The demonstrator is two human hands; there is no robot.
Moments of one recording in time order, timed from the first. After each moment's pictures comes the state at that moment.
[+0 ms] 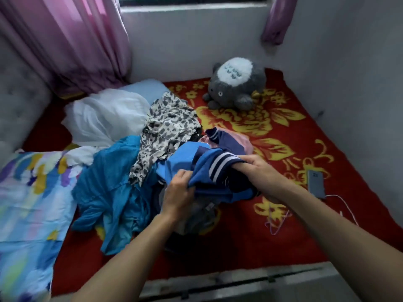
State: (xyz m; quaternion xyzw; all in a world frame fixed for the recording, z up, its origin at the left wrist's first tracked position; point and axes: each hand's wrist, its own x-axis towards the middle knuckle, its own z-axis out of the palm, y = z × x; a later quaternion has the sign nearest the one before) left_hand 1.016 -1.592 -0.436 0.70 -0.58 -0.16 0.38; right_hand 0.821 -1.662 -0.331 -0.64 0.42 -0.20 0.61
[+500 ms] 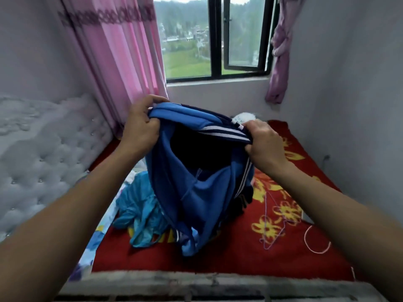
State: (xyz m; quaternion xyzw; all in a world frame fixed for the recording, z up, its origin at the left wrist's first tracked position) left_hand 0.954 -1.440 -0.096 0.58 -0.58 0.03 0.57; right_hand 0.710 -1.561 -0.160 -0.83 0.41 -0.38 0.02
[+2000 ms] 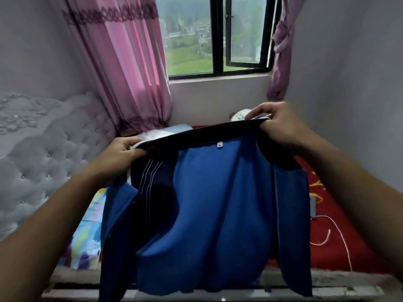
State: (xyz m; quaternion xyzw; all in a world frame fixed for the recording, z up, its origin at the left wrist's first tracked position) left_hand 0.959 -1.347 -0.110 0.68 -0.50 -0.24 0.48; right_hand 0.669 -1.523 -0.086 -0.79 0.35 -0.38 0.32
